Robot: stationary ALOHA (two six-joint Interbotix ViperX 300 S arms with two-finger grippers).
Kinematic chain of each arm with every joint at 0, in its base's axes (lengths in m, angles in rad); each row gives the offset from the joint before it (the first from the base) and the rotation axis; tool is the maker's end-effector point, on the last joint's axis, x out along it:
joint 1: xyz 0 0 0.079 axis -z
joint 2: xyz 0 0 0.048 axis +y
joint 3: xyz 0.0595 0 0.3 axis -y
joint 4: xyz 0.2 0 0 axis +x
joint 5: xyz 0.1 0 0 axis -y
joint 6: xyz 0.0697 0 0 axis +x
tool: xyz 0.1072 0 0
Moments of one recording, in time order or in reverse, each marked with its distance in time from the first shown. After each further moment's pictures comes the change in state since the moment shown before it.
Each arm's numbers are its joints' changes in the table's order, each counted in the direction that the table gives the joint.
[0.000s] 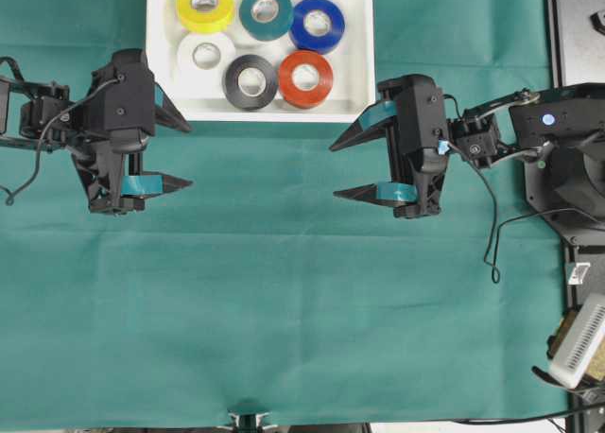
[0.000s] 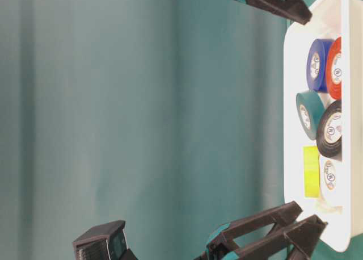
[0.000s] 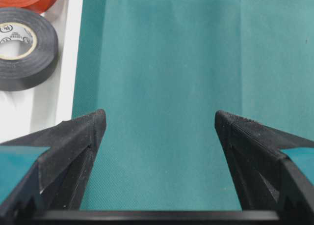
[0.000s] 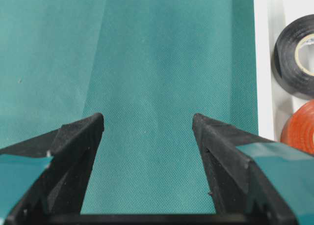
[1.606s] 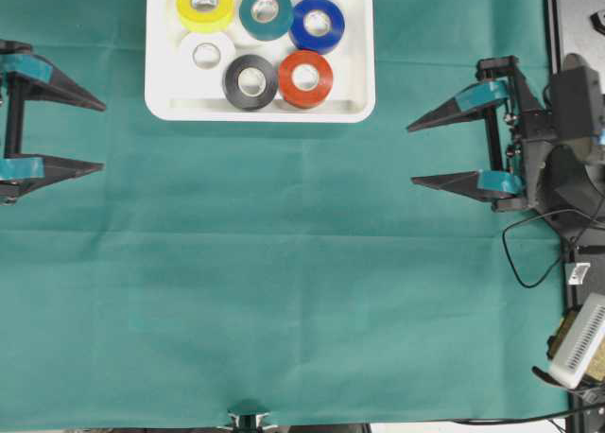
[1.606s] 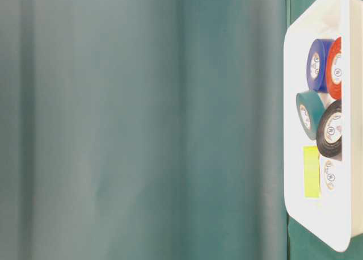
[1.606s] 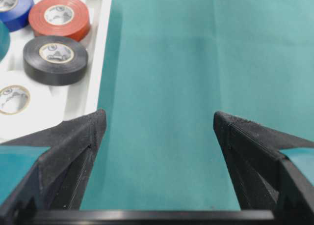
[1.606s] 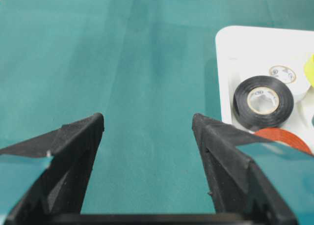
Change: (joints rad) left arm -0.006 -0.520 -0.339 0.000 0.127 0.003; right arm 0.002 -0.558 -0.229 -0.002 -0.031 0.000
